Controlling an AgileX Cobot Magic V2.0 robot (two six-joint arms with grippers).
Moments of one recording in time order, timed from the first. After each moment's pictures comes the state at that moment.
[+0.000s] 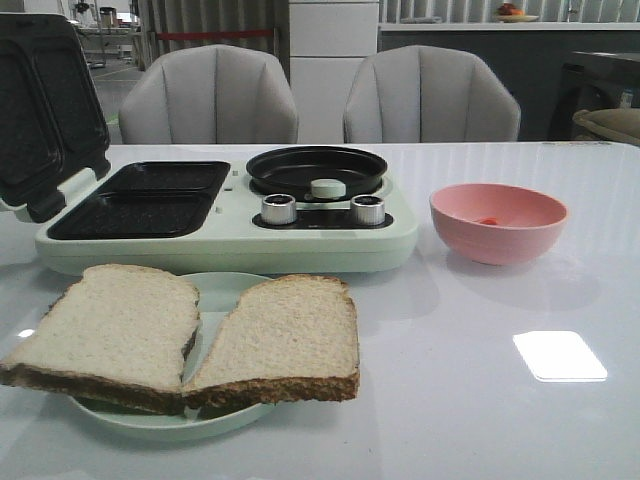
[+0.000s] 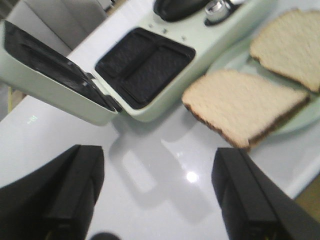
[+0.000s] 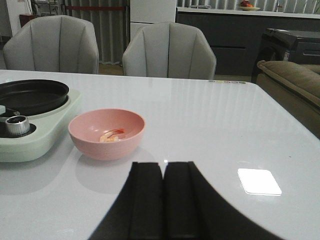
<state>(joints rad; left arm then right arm) -0.48 0.36 -0.35 0.23 0.55 0.38 0.01 -0.02 0.03 -0.04 0.09 0.05</state>
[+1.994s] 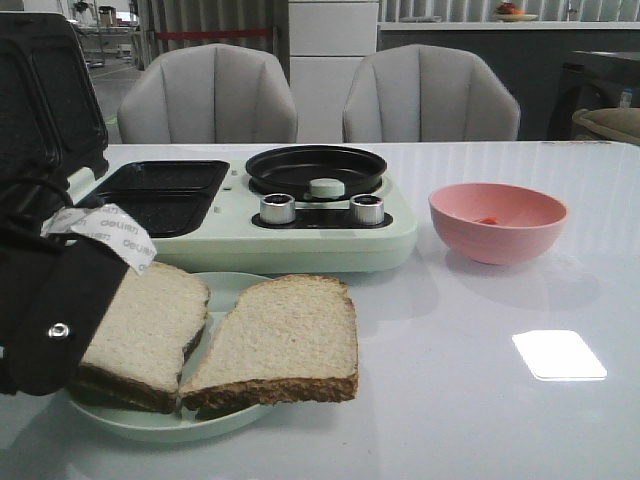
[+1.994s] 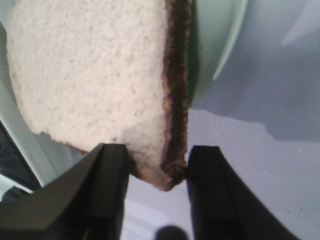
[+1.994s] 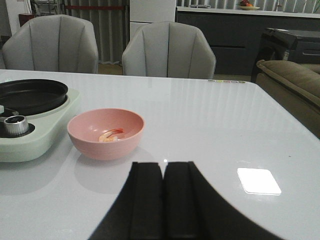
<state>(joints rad) -0.80 1.48 -0.56 1.12 0.55 0.05 0.01 -0.02 0.03 -0.04 0.09 0.05</state>
